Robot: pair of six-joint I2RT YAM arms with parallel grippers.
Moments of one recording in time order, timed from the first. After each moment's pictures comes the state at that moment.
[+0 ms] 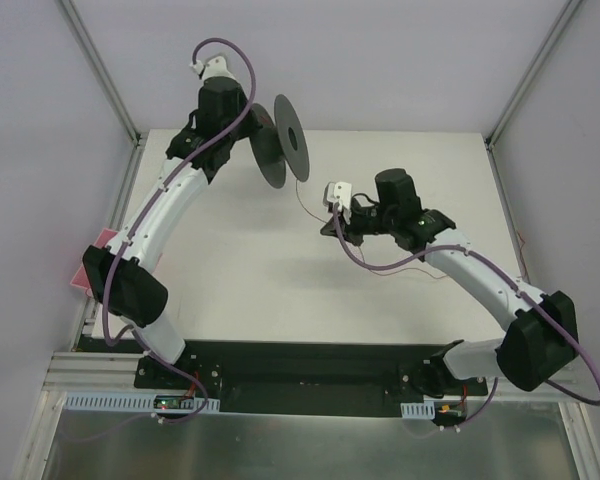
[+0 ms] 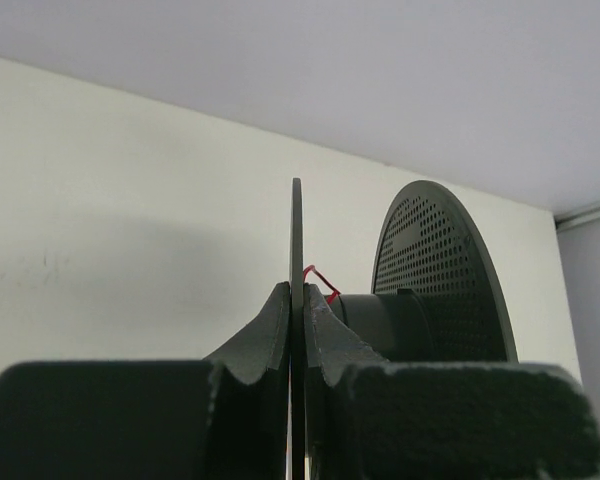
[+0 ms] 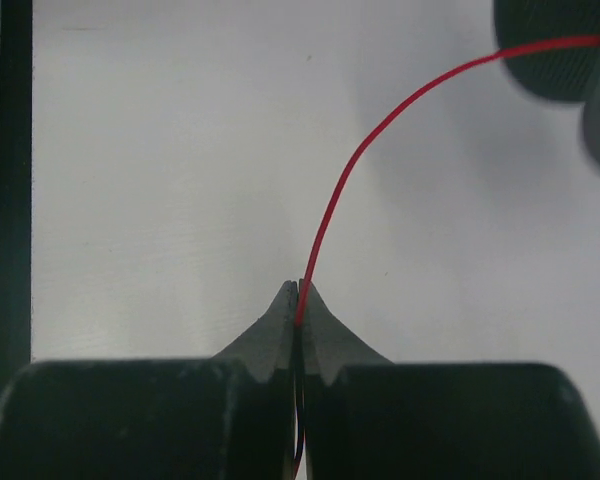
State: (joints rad) left arm -0.39 1.66 1.79 -0.42 -0.22 -0.55; right arm 0.55 1.35 1.04 -0.29 -0.72 -0.56
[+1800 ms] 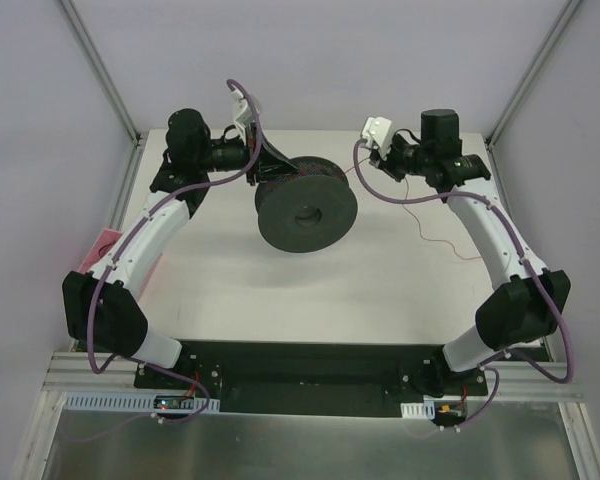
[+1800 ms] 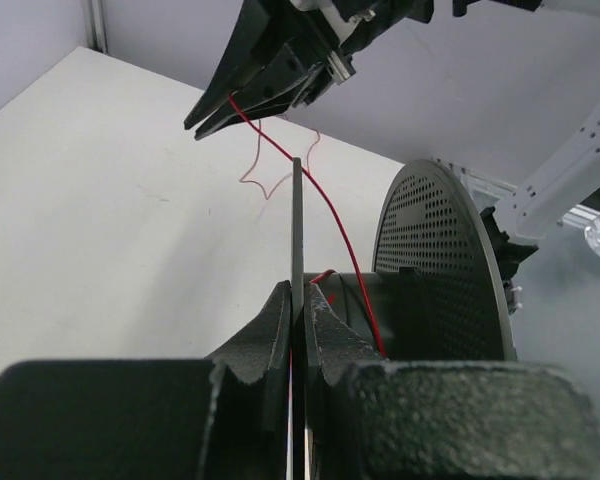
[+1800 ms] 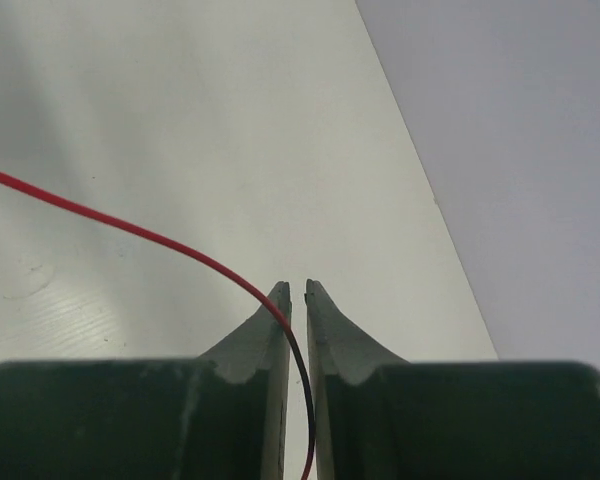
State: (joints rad) left arm -0.31 1.46 1.34 0.11 1.12 -0.29; right arm 0.30 1.54 1.54 -0.57 -0.54 -0.87
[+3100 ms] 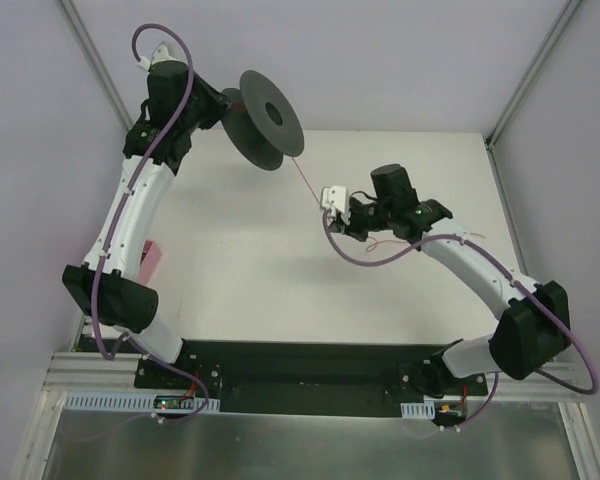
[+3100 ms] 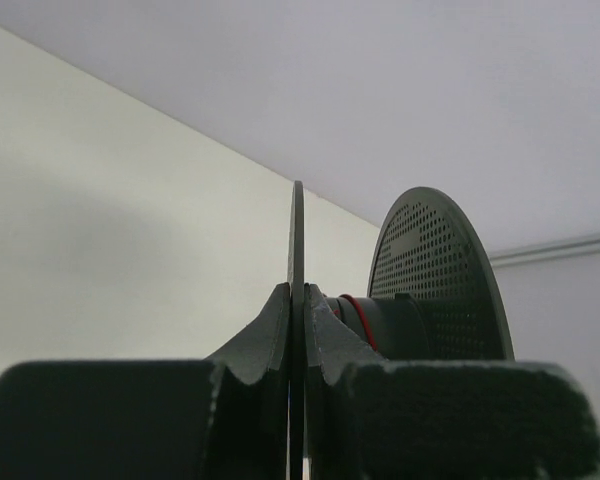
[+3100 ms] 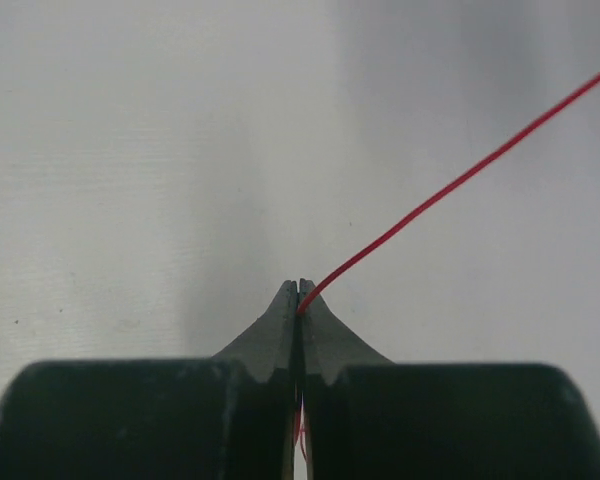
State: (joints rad) left arm -0.22 1.60 1.85 -0.51 -0.01 -0.85; right arm 0.51 1.43 1.15 -0.46 -0.65 -0.76
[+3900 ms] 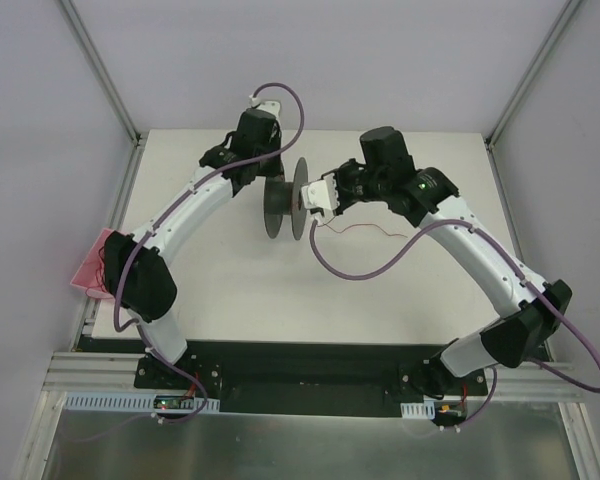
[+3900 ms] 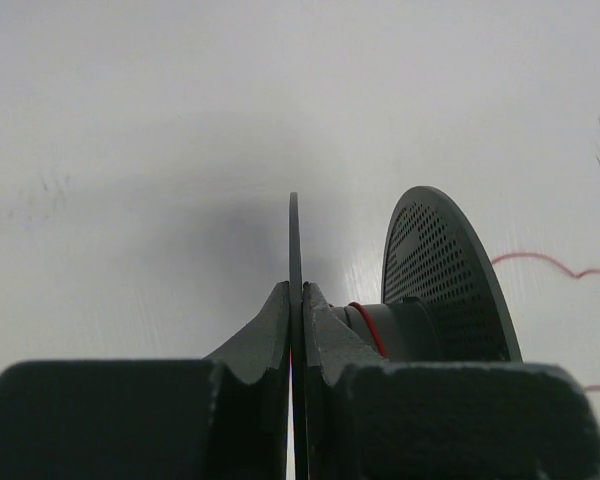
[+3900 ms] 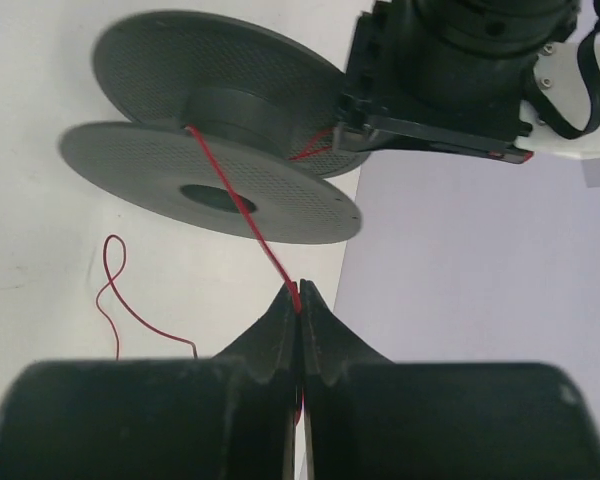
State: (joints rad) left arm -0.49 1.74 1.70 -0.56 -0.18 -0.31; right arm 0.68 1.47 1.59 -0.72 -0.42 -1.35
